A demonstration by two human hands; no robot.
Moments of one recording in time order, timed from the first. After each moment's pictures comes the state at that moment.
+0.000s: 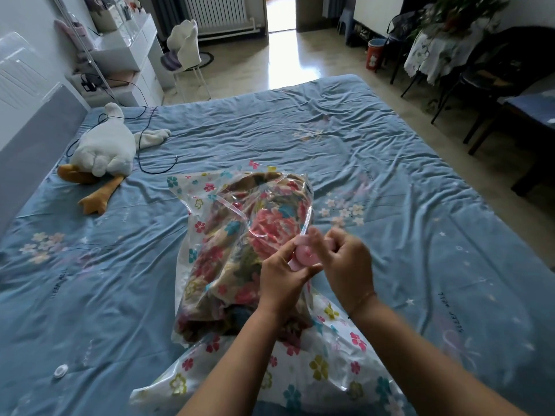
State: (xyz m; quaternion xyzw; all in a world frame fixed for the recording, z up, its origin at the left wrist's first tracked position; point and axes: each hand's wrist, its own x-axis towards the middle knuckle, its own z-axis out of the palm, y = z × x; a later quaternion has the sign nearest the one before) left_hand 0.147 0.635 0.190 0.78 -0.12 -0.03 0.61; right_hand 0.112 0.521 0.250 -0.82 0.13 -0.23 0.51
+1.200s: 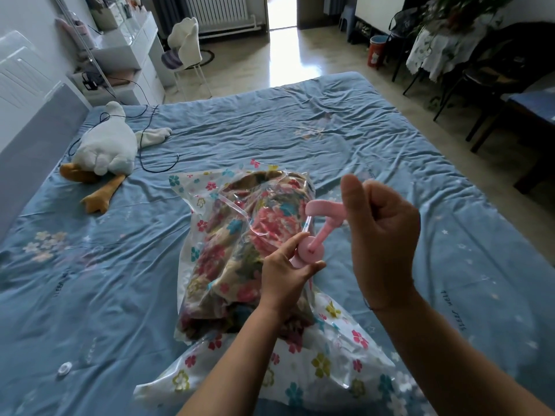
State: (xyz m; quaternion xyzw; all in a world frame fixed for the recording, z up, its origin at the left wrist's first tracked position) left_hand 0.151 0.637 0.191 0.78 -0.12 -0.04 0.61; right_hand 0.110 0.524 0.316 -0.68 0.05 -0.41 0.60
